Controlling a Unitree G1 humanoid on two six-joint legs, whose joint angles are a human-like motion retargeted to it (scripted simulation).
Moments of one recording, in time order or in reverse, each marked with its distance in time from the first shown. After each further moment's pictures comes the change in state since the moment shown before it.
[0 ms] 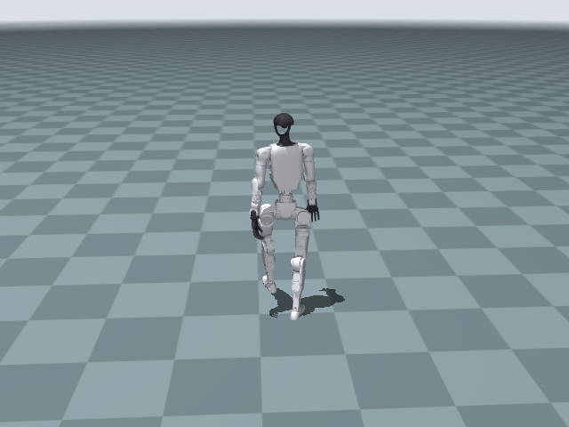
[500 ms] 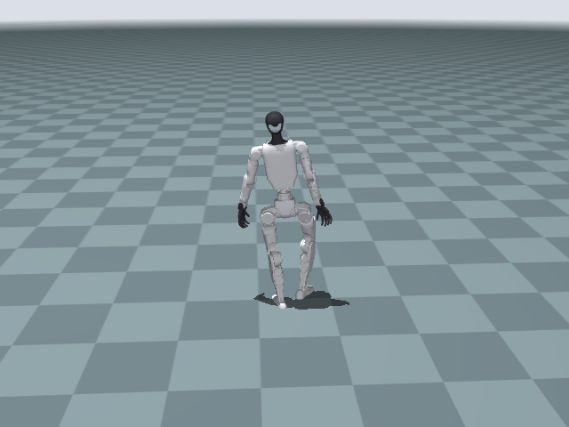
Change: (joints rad) left arm -0.239 0.143 -0.094 -0.123 -0.207 -0.119 0.059; right arm 0.142 -0.019 -0.137 0.100 0.095 0.036 0.071; waist -0.159 0.014 -0.035; left_leg 0.427 0.005 0.038 -0.189 -0.200 0.045; right_leg -0.637 -0.166 -0.111 0.594 0.137 -0.053
